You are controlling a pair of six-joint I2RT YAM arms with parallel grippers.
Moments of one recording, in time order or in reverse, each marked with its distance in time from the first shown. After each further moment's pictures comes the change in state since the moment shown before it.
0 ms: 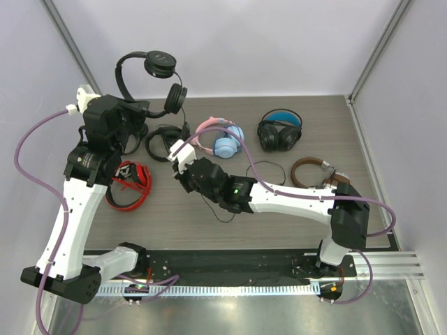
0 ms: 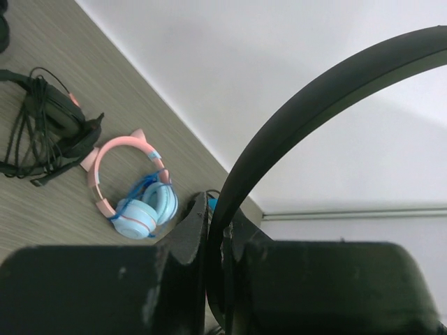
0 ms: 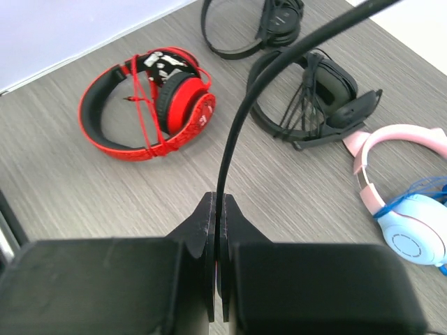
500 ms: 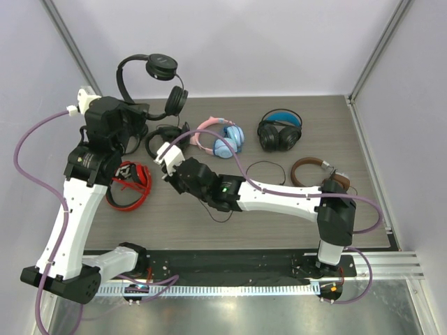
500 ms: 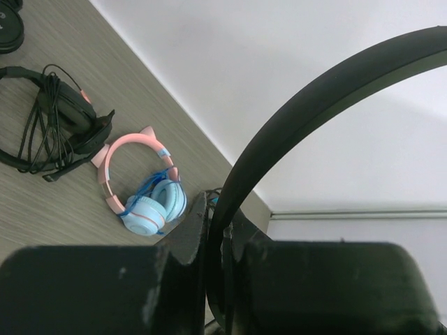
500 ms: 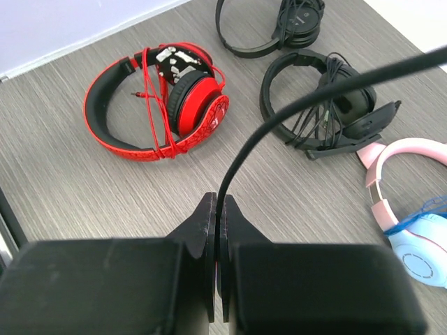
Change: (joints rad) left arm -0.010 0.000 0.002 -0.031 -0.030 0.013; right arm 0.026 0.089 0.117 -0.056 -0.024 -0.037
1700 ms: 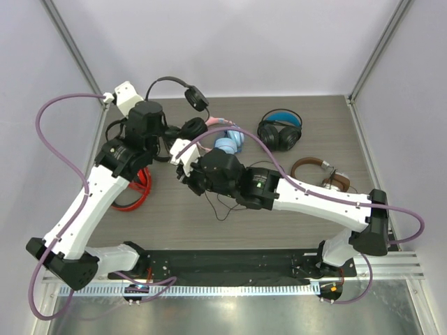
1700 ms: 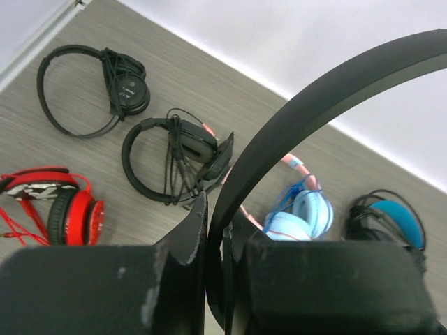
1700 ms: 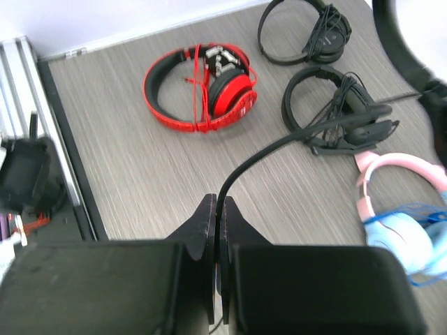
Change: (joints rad) left arm -0.241 0.100 -0.040 -0.017 -0.404 0.425; right arm 0.012 -0.232 0.025 -0.264 -0.164 -0.063
